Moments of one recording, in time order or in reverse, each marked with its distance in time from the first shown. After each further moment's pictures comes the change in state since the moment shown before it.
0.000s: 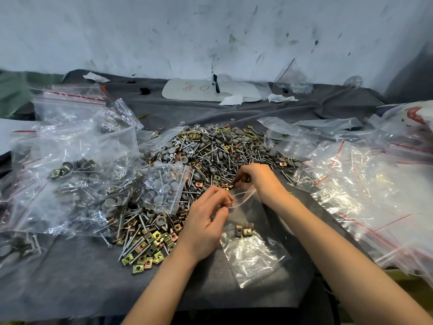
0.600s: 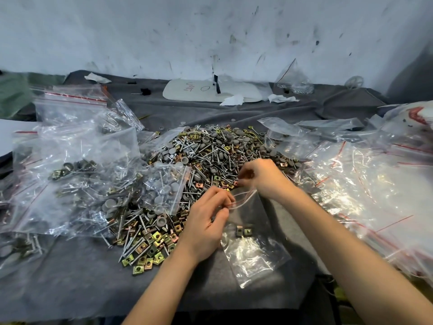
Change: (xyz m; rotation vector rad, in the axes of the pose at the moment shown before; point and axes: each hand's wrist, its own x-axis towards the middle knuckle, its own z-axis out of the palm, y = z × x) left_hand 0.000 0.006 -0.001 -0.006 0.007 0.009; right_hand -0.001 -0.010 -0.018 0.020 -0.085 0.056
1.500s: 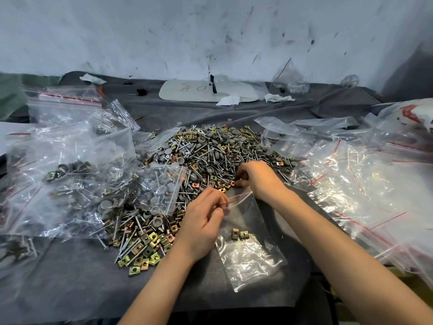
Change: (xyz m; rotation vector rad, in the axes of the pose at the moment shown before) left_hand 0.001 -0.005 0.001 0.042 -0.009 -0.015; right_hand 0.015 0.014 0.016 -0.105 0.021 0.056
